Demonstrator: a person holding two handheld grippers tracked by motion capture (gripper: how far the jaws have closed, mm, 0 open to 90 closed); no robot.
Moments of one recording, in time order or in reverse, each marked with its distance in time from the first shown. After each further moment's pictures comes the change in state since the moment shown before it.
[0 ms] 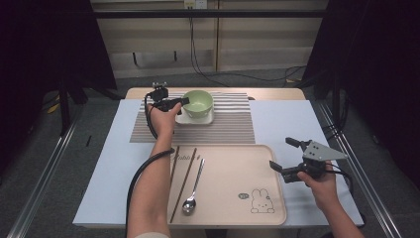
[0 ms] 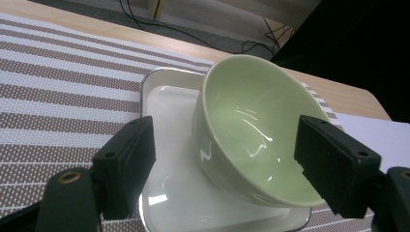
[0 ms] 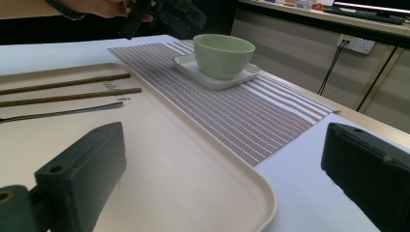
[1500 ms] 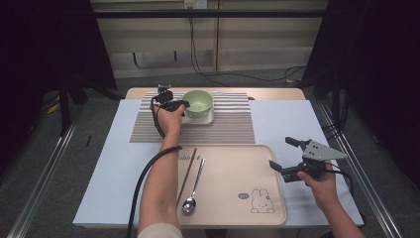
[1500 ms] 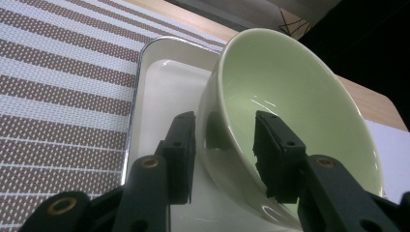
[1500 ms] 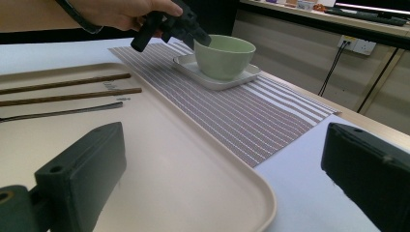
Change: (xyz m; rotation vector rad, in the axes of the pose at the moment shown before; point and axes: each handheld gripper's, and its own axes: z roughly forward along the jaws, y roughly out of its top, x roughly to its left) left arm -0.004 -0.010 0.029 0.060 0.039 -0.102; right arm -0.002 0.000 0.001 0.002 0.011 -0.017
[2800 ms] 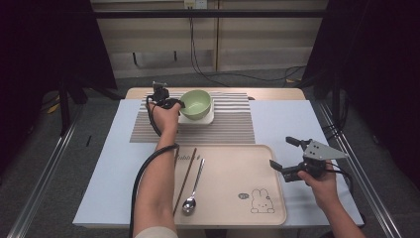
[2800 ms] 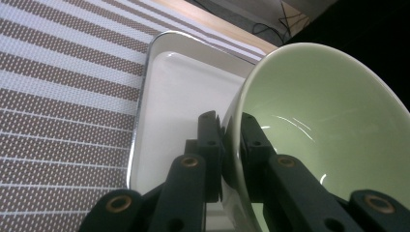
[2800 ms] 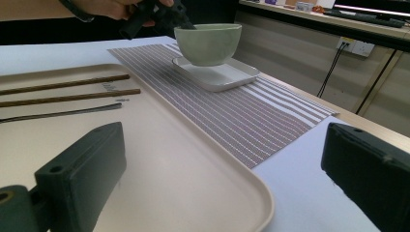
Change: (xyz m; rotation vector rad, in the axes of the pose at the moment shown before) left arm -0.001 0.010 -0.026 0.061 -0.023 -0.051; right arm -0.001 0.001 -0.001 -0.008 -0.013 0.007
